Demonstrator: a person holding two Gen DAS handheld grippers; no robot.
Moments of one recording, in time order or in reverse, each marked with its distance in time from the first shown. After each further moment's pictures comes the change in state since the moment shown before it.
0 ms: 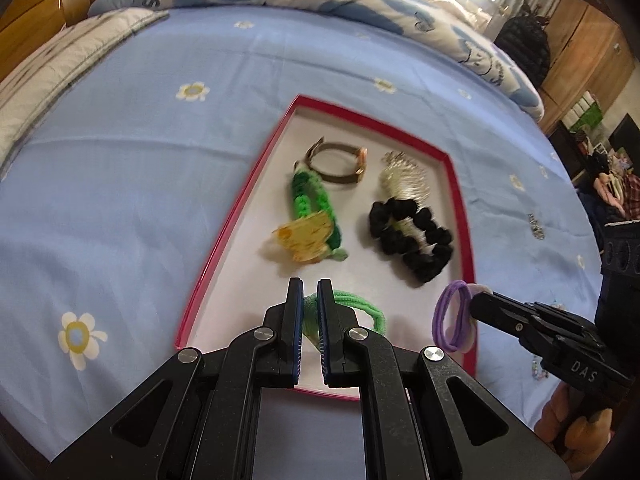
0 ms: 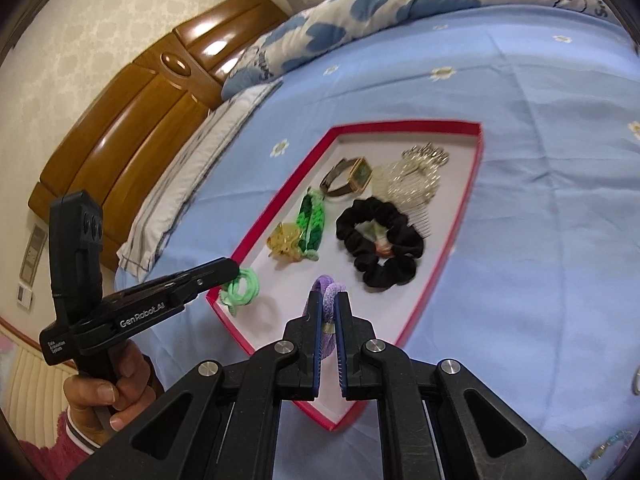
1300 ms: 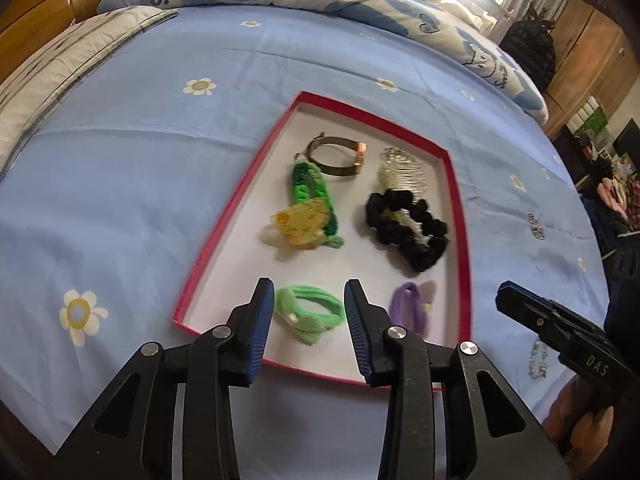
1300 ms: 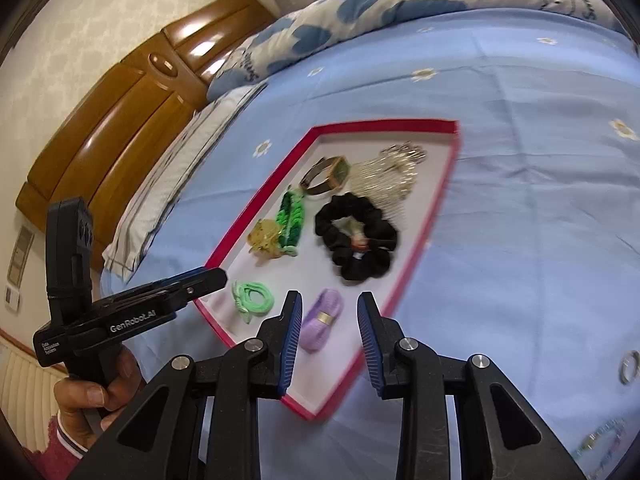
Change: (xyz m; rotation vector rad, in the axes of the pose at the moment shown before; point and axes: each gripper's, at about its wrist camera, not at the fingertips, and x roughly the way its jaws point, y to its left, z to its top) left arm -0.014 -0.008 -0.013 -0.017 -0.013 0.010; right arm -0.020 -0.010 -0.009 0.021 -0.038 -0.071
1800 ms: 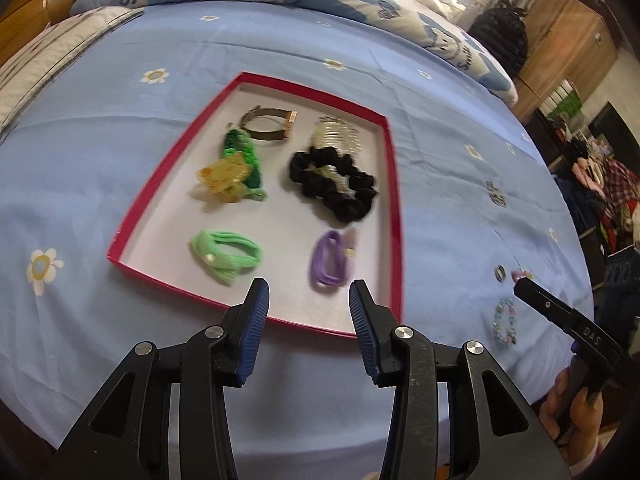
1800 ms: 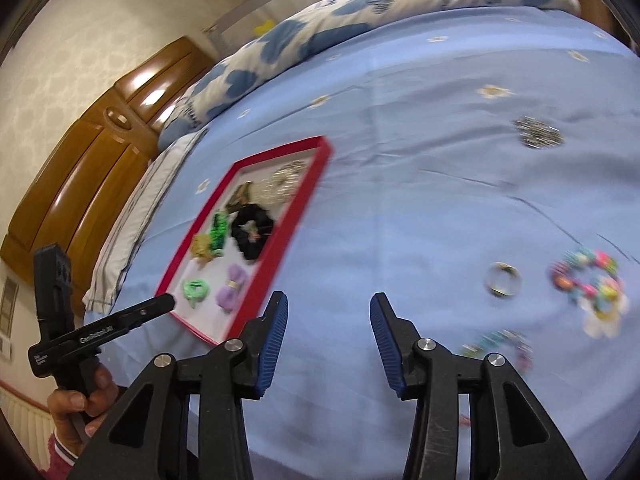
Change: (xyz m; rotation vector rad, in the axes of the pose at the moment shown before) left arm -0.015 -0.052 -0.034 0.054 0.024 -0.085; right arm -0.083 -0.071 -0.049 0.170 -0.113 -0.129
